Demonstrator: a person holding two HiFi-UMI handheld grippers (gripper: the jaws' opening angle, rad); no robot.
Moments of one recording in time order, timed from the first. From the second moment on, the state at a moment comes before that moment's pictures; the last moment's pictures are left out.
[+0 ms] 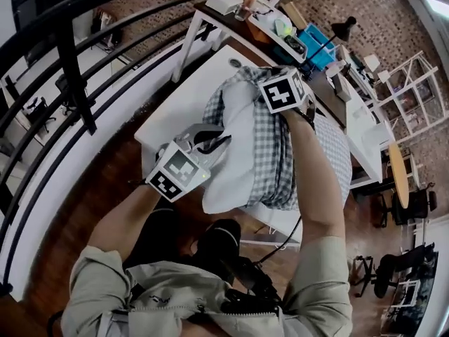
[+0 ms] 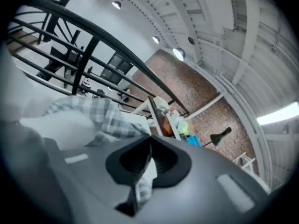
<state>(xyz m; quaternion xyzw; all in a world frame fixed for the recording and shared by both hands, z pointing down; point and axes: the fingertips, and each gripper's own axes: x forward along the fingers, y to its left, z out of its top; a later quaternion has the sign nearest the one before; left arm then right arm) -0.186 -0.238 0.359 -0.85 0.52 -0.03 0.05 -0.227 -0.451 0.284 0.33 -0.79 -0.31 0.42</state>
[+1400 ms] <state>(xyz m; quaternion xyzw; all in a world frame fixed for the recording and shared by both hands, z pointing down) -0.077 -0.151 0.428 -0.86 0.47 -0.21 0.03 -0.006 -0.203 0.335 0.35 -0.91 -0.09 0.21</state>
